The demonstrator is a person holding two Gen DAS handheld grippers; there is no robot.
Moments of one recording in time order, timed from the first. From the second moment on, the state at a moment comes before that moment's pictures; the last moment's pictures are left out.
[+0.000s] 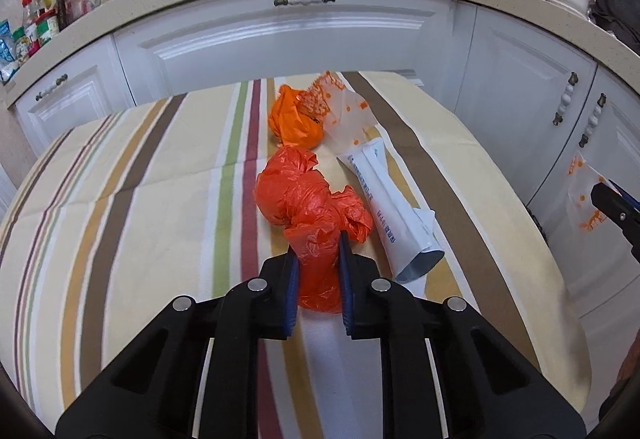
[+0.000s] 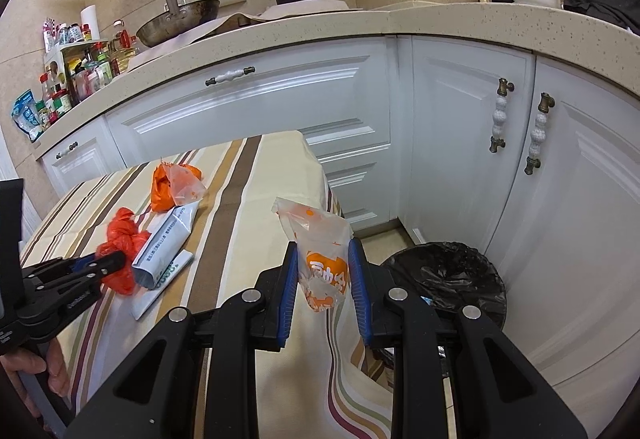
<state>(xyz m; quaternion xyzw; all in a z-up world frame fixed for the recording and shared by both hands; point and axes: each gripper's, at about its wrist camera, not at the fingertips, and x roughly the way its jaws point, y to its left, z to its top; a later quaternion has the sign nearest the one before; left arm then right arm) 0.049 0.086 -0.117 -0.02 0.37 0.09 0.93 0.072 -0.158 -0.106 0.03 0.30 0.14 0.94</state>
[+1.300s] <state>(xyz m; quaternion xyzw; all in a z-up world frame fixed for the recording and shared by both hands) 0.094 -0.107 -0.071 0.05 0.31 -0.08 0.95 0.057 -0.267 -0.090 0.04 0.26 0.00 0.96</state>
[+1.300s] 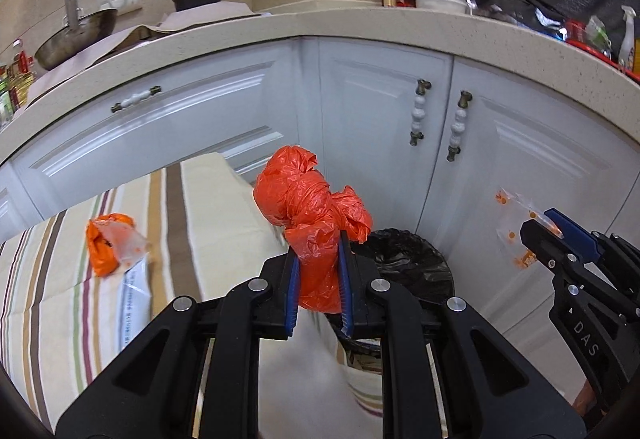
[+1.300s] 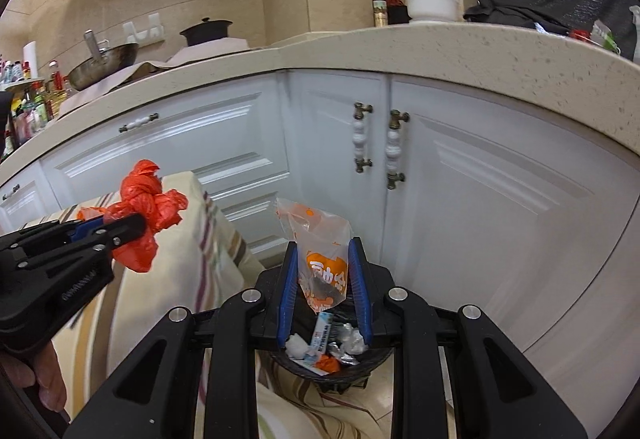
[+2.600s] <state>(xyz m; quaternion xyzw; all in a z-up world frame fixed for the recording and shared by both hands) 0.189 -0.151 -0.126 0.05 0.40 -0.06 0.91 0.135 -0.313 -0.152 0.09 0.31 -0.02 0.95</state>
